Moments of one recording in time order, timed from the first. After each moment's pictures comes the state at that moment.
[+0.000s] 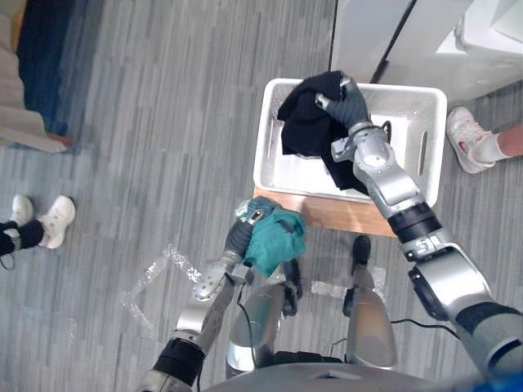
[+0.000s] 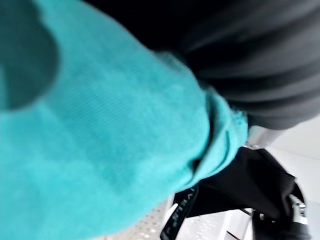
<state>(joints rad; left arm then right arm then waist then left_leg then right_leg) 0.02 0.21 -0.28 0.19 -0.49 -0.19 -0.14 -0.82 -0.29 0.31 0.42 0.17 0.02 -0.21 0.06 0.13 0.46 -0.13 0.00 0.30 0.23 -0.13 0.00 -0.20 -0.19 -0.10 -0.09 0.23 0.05</state>
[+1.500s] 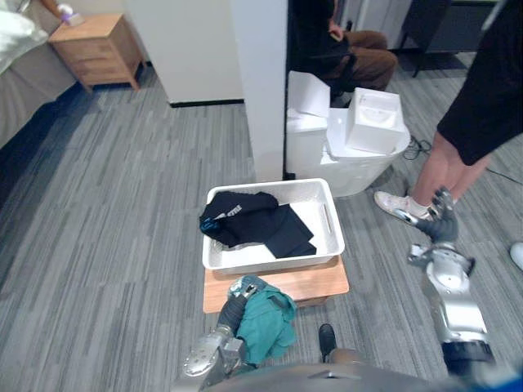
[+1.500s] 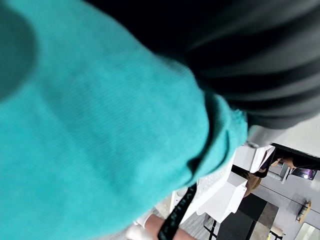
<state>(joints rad) 0.34 0.16 -0.21 0.38 -0.41 -0.16 -0.19 0.11 -0.24 -0.20 0.12 0.13 0.04 -0.32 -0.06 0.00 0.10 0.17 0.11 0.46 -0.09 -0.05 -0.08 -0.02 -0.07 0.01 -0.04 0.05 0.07</state>
